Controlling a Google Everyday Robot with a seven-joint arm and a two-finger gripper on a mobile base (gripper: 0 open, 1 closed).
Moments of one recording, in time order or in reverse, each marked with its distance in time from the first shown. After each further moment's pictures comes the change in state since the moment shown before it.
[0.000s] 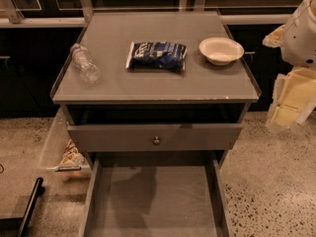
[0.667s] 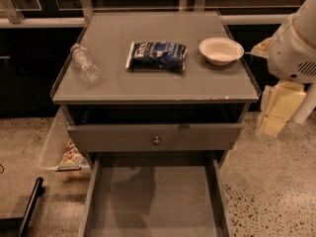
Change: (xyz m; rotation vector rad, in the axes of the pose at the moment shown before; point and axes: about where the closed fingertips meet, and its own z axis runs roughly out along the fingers) arm -0.007 0.006 0.024 -0.006 -0.009 -0.038
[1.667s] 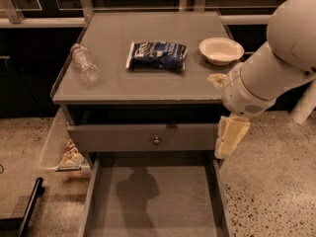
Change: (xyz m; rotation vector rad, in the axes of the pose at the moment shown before) arm -0.043 0.009 0.104 -0.003 -0.160 -0.154
